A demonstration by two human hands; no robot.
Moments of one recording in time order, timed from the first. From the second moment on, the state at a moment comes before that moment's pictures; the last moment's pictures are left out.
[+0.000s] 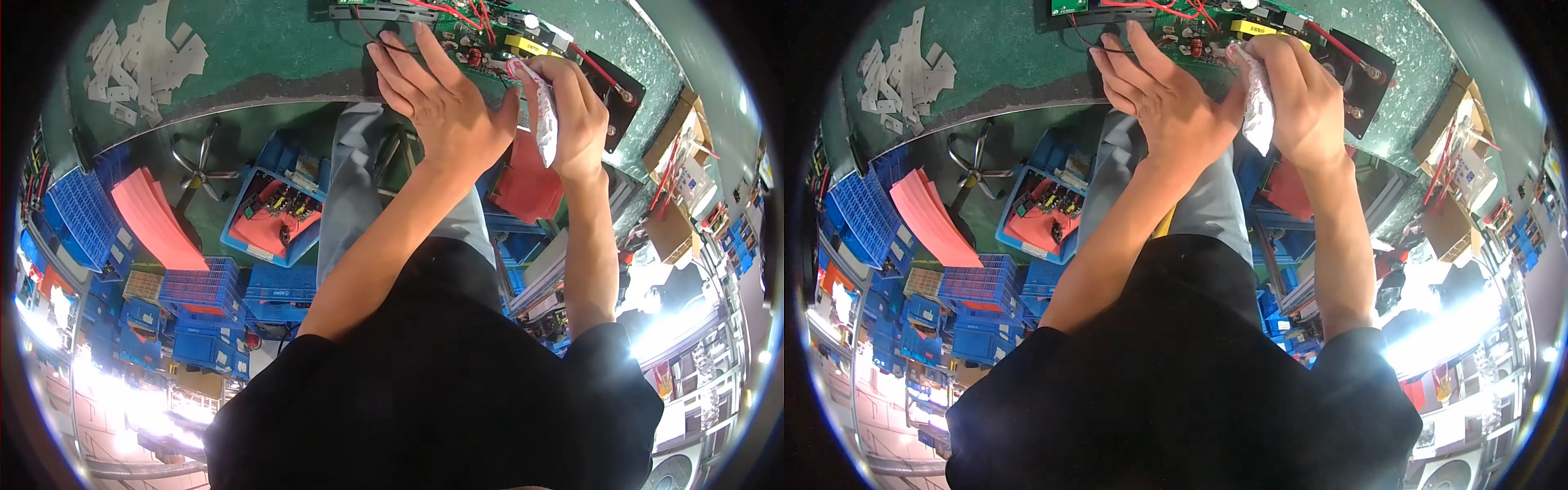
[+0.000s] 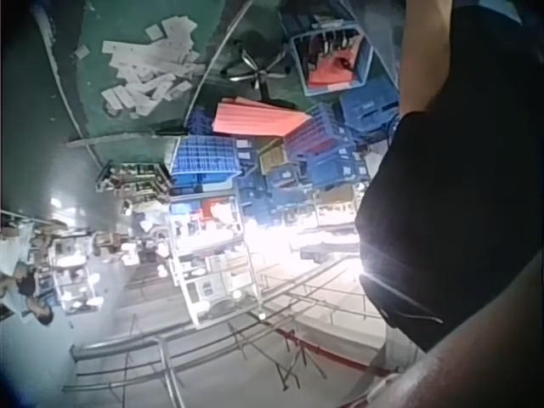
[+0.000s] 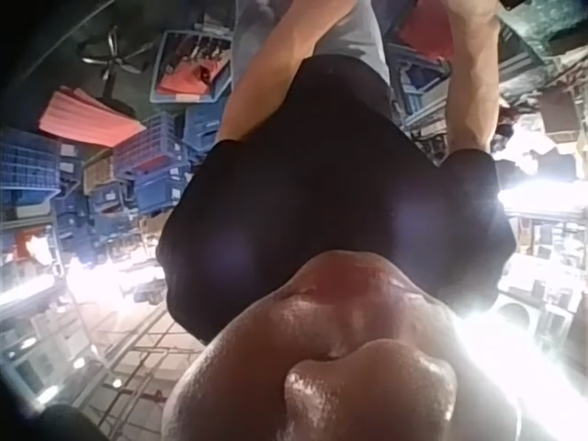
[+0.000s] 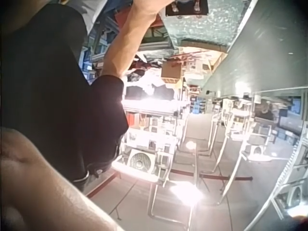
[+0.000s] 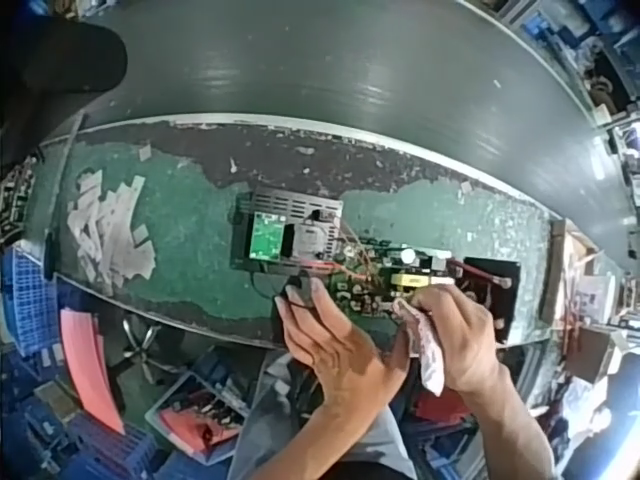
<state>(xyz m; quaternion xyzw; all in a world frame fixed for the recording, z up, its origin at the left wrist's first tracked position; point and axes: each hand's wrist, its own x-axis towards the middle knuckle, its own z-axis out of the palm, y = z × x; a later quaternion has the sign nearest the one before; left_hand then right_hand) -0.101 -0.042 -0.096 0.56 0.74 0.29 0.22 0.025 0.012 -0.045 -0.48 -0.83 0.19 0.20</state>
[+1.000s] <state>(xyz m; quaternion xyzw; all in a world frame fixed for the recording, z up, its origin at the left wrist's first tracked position) -0.151 -0.048 -0.072 0.63 0.67 0.28 0.27 0.072 0.003 0.024 -0.64 -0.16 0.37 0.65</state>
